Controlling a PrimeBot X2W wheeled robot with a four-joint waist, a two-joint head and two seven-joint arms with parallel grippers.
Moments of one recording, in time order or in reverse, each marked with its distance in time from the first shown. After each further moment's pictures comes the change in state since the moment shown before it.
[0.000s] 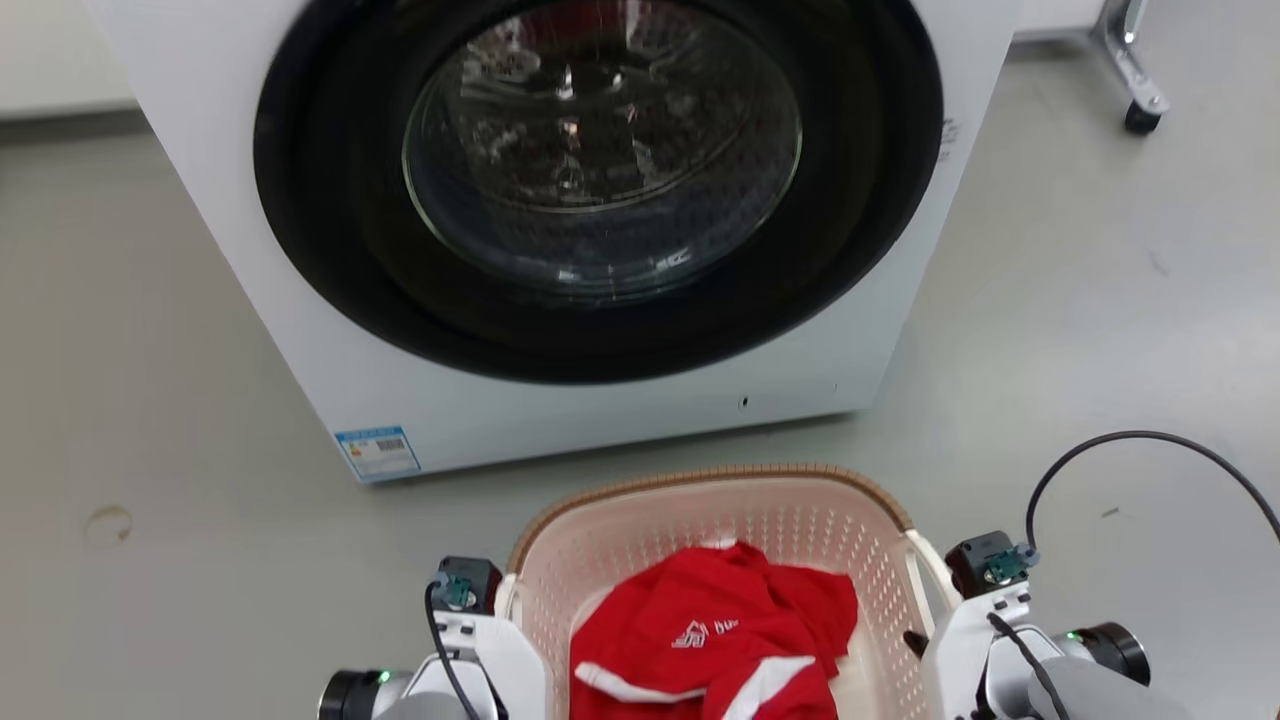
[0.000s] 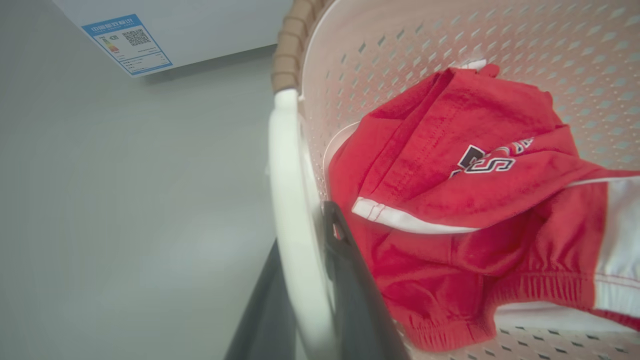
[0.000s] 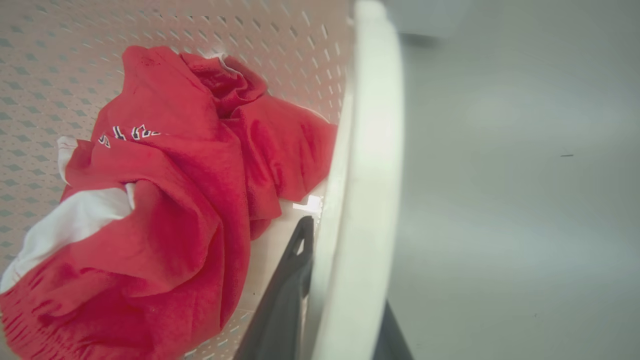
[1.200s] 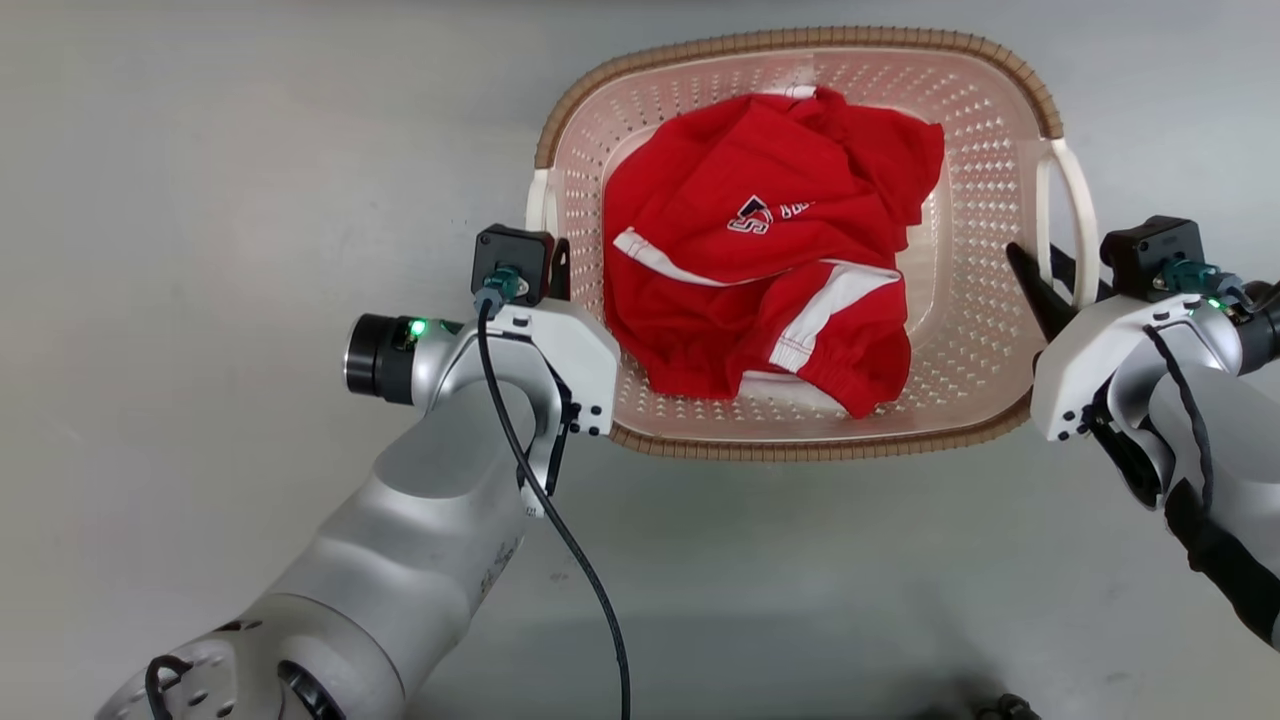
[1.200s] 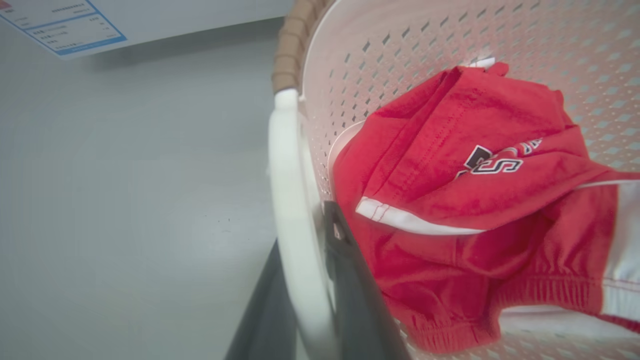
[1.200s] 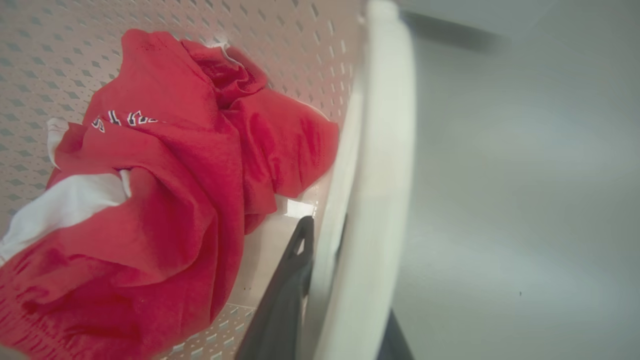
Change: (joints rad) left arm -0.432 -0.016 0.049 -0.158 0.117 0.288 -0.232; right arm -0.368 -0.163 -0.137 -0.065 -0.186 0.001 -0.337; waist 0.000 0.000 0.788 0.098
